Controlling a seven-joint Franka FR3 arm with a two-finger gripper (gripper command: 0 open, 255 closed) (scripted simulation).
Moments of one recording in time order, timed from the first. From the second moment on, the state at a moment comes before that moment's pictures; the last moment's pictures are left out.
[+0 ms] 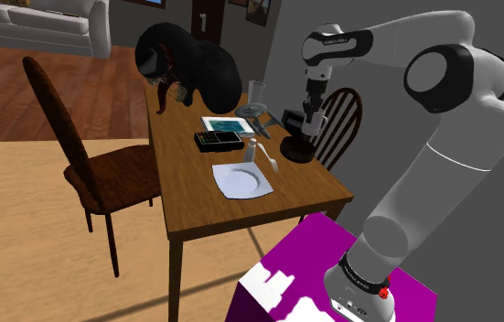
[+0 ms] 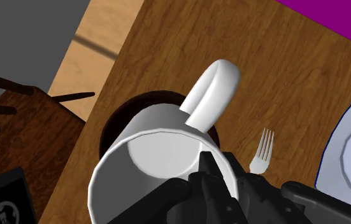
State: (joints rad) arm -0.20 0.02 -0.32 -1.83 -0.10 1.71 -0.50
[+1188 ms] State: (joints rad) arm -0.21 0.06 -0.33 -1.98 -0.09 1.90 -0.50
